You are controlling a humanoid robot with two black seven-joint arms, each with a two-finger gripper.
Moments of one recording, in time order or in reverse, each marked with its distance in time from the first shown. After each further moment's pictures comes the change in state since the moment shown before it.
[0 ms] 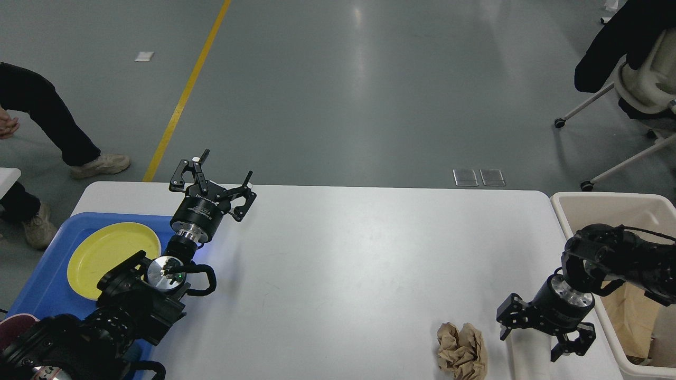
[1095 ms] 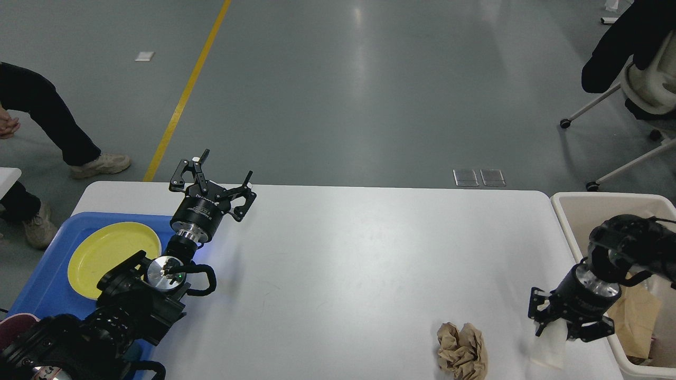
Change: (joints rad) left arm 0.000 0.000 0.000 0.000 0.000 0.000 0.000; right arm 0.087 -0.082 -0.112 -0.027 0.038 0.000 -0.004
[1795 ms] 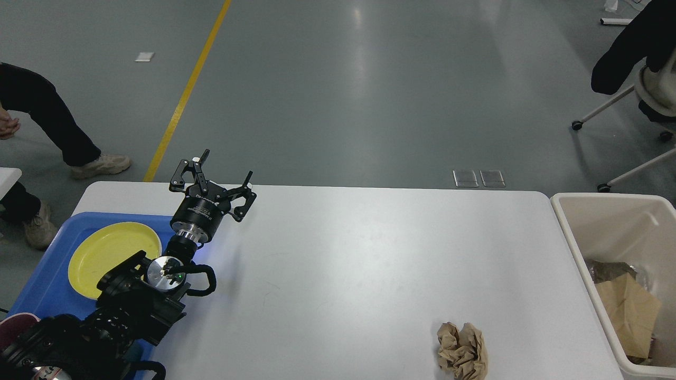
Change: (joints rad) left arm 0.000 0.000 0.000 0.000 0.001 0.000 0.000; right arm 0.322 -0.177 -0.187 -0.501 -0.005 -0.504 0.002
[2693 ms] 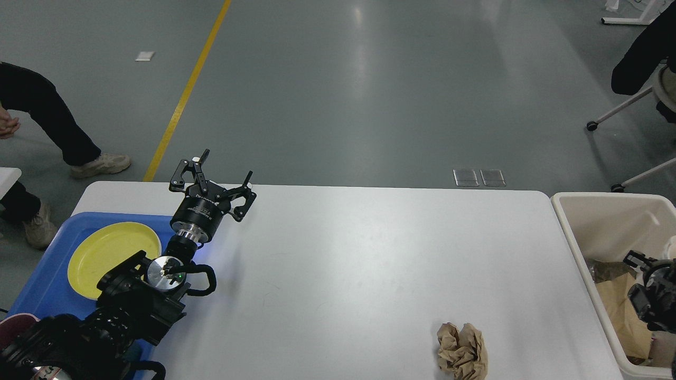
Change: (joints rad) left arm 0.000 0.000 0.000 0.000 -0.001 0.000 0.000; right arm -0.800 0.226 0.291 -0.017 -0.004 -0.466 0.007
